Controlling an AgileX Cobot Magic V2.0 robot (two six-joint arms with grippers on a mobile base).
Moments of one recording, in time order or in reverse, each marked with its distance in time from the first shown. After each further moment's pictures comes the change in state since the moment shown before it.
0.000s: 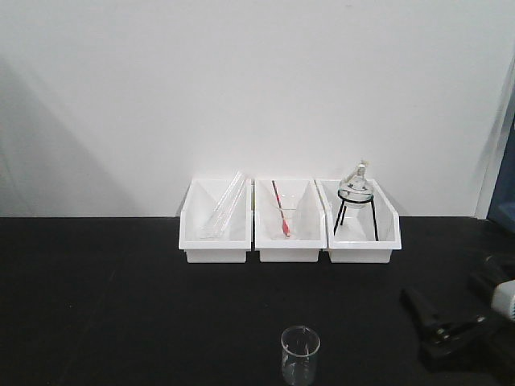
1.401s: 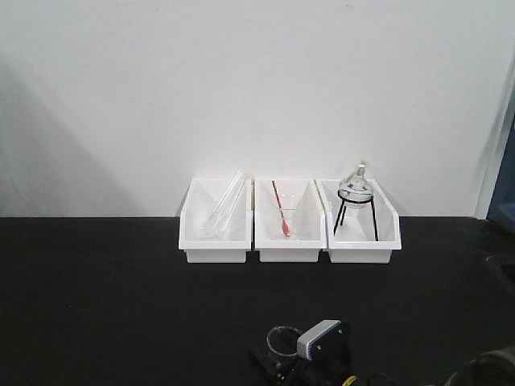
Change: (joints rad) left arm 0.000 0.000 0.000 0.000 0.000 0.000; right arm 0.267 1.019 -0.586 -0.109 -0.371 -0.005
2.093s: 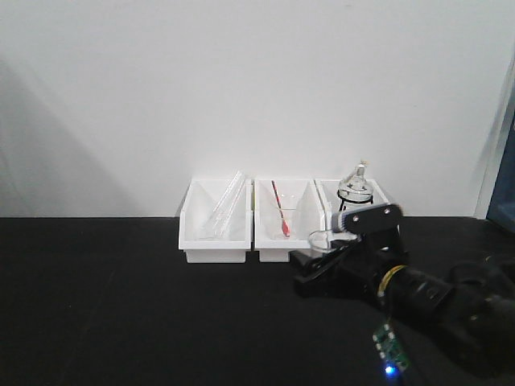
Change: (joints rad) left arm 0.000 0.000 0.000 0.000 0.000 0.000; right arm 0.001 -0.693 0.002 -0.017 0.836 0.236
